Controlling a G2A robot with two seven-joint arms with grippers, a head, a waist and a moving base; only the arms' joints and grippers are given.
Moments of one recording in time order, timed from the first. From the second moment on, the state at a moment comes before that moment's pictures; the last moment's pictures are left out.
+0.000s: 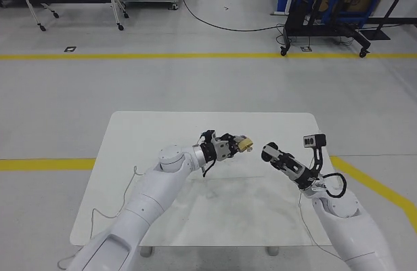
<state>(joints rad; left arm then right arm) 0.84 -1.52 -0.91 -0.87 -0.79 0.14 -0.82 -1.50 -1.07 1.38 -1.56 0.48 -0.62 0.75</state>
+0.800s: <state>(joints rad) 0.89 -1.50 -0.93 -0.98 -0.69 0.10 -0.84 -1.40 -1.09 1.27 -1.46 0.44 -0.61 0.75</state>
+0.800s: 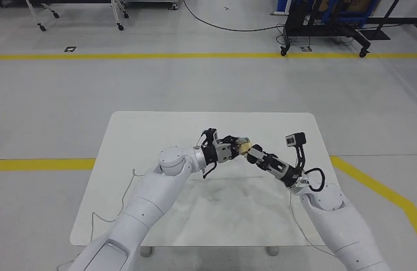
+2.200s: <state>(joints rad) 0.98 -1.48 -0.98 -1.06 -0.36 -0.44 -0.65 -1.44 -1.10 1.25 -1.51 0.64 -0.39 0.81</state>
